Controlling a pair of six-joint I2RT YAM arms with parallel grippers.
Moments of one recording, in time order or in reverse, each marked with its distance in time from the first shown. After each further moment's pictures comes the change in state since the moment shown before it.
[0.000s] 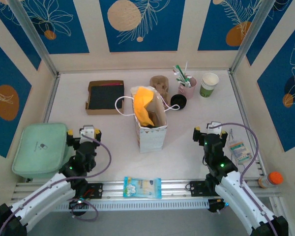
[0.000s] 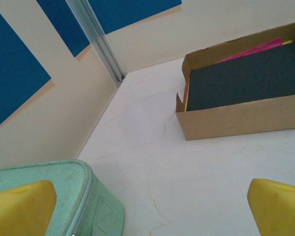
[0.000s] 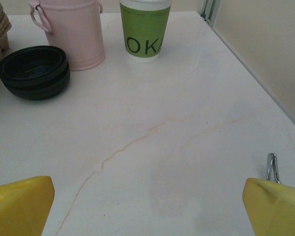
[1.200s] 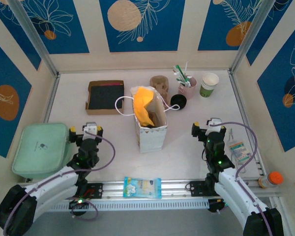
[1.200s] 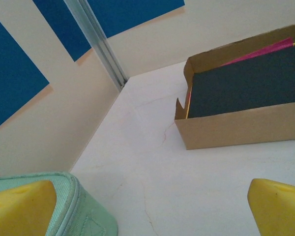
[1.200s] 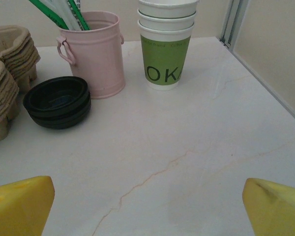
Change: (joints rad) left arm 0.100 0.291 -0.058 0.444 0.056 0.094; right arm -0.104 0.108 -0.056 0.312 -0.171 -0.058
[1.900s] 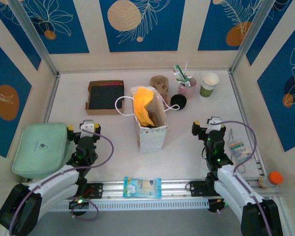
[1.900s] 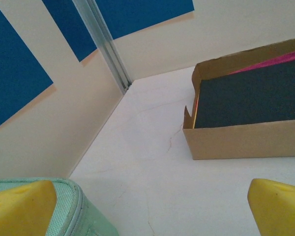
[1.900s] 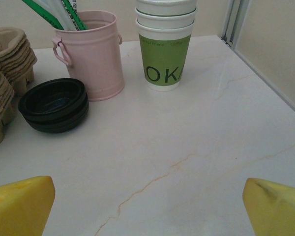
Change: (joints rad) left arm 0.093 0.045 0.000 0.088 0.077 0.005; right arm -0.050 0.120 -0.014 0.137 -0.050 0.001
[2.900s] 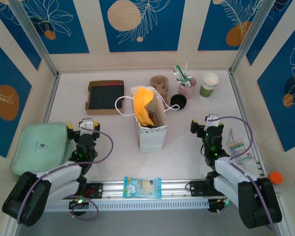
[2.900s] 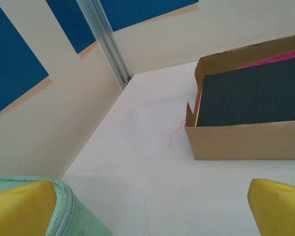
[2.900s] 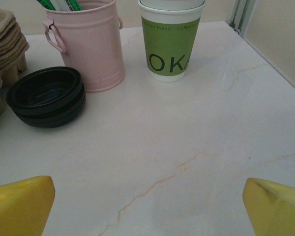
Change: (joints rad) left arm 0.077 0.172 0.000 0.161 0.064 -0.018; right arm -0.025 0.253 0.026 0.182 -0.034 -0.001
